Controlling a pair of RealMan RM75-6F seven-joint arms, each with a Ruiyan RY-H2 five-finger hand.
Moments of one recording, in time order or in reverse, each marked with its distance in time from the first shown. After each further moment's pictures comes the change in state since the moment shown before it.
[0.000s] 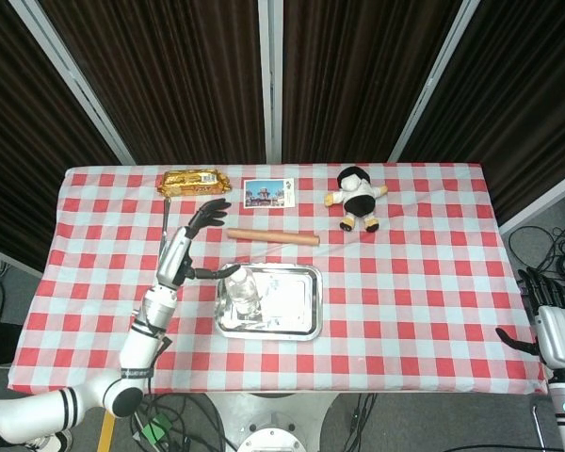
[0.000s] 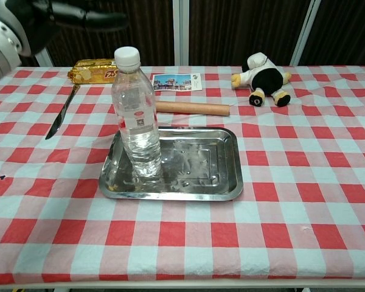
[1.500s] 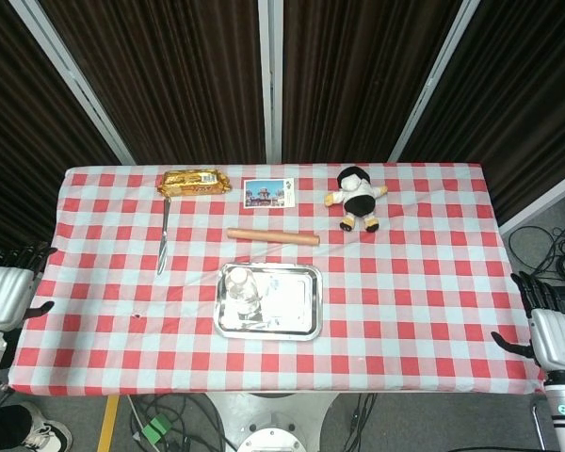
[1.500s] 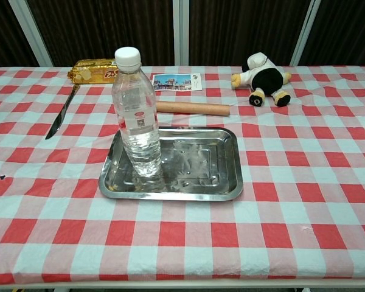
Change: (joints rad) left arm 0.337 0.548 0.332 0.091 0.043 0.147 0.670; right arm 0.003 -0.014 -0.016 0.014 -0.013 -0.010 -0.010
